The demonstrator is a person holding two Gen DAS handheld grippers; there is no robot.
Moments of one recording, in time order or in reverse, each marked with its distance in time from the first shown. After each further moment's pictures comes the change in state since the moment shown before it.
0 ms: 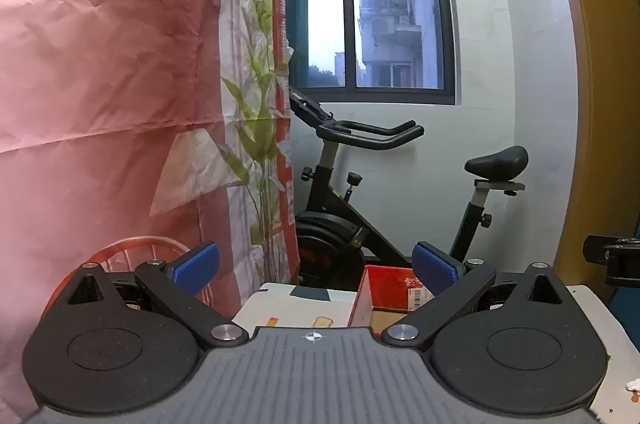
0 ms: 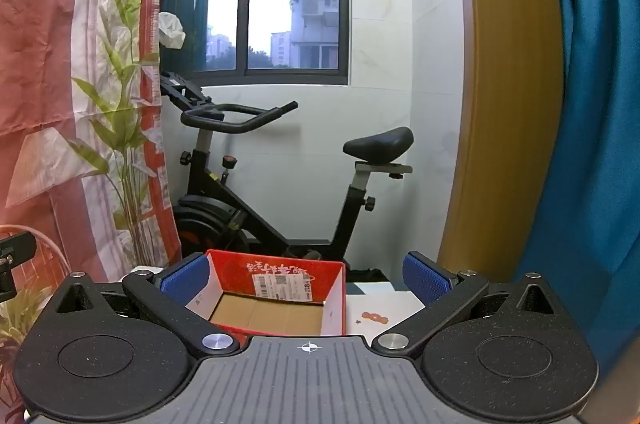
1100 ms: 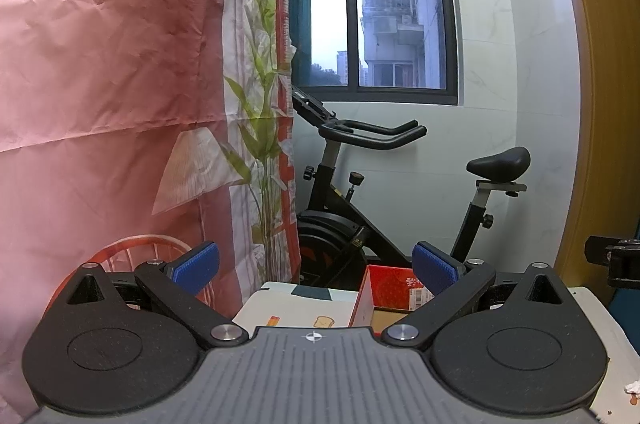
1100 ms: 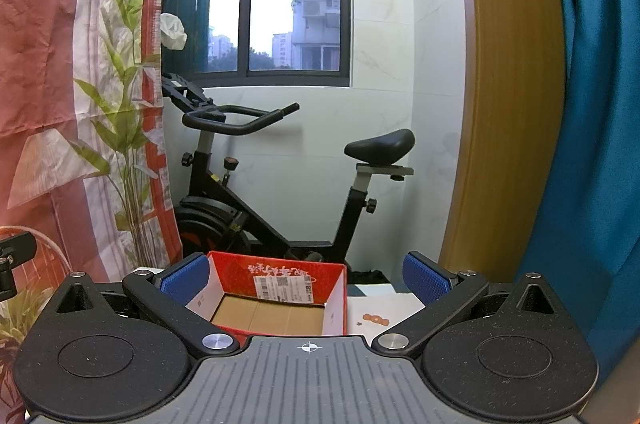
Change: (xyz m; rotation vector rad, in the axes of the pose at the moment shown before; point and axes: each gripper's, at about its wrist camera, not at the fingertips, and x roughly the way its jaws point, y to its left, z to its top) left arm 0.001 0.003 0.001 -0.002 -0.008 0.001; right arm -0.001 0.003 -0.002 -0.002 -0.001 0.000
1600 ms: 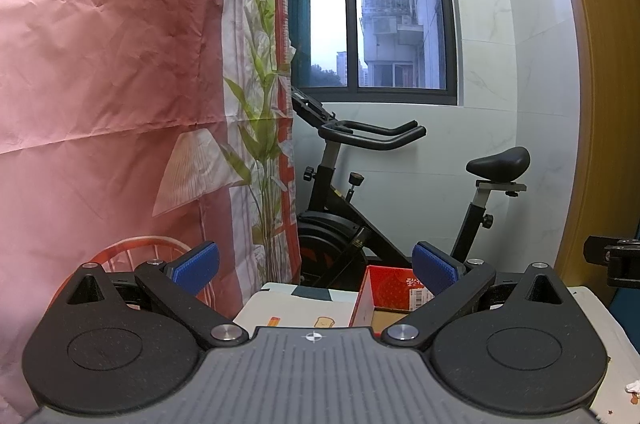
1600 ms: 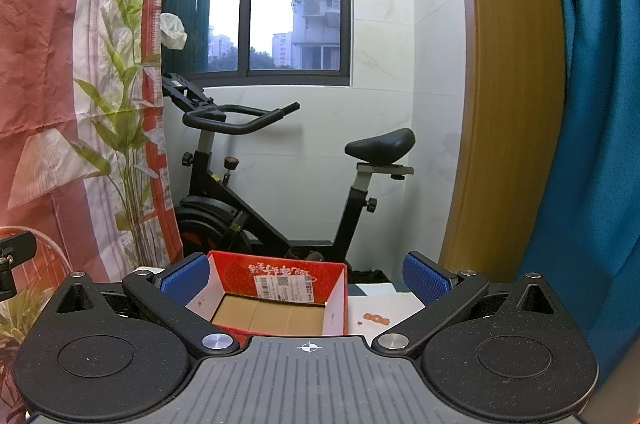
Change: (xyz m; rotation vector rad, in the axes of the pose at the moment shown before) left arm 0.000 -0.001 0.001 0.001 -0.001 0.000; right arm -0.001 0.000 0.001 -0.001 0.000 0.002
